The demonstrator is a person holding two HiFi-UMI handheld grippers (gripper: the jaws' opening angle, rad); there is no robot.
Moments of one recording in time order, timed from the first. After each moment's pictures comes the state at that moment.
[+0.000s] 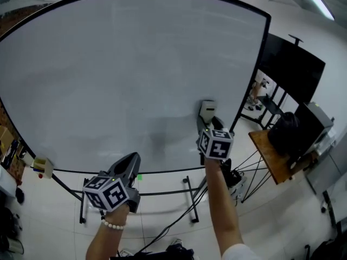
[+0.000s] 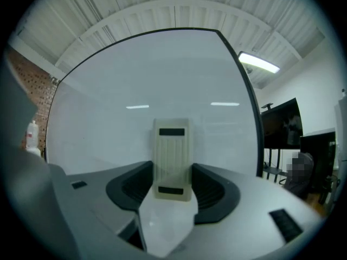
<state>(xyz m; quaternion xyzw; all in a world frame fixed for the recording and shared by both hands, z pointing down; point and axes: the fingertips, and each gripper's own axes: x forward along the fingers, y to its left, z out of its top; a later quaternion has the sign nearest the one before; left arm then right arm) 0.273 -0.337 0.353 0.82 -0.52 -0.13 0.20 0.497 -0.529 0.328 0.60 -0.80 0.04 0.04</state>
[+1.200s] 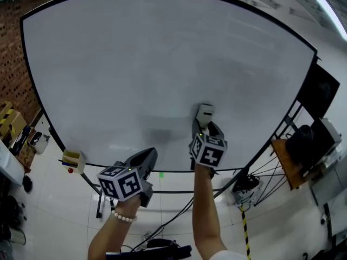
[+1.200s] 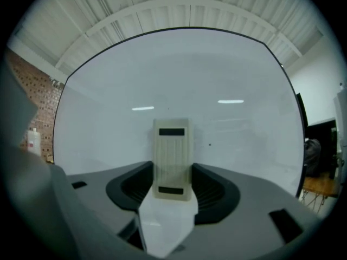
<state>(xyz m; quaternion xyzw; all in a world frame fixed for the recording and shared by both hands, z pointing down) 0.063 -0.294 0.351 0.82 -0.50 -0.14 0.23 0.204 -0.447 0.321 0.58 -0.81 0.06 0.02</state>
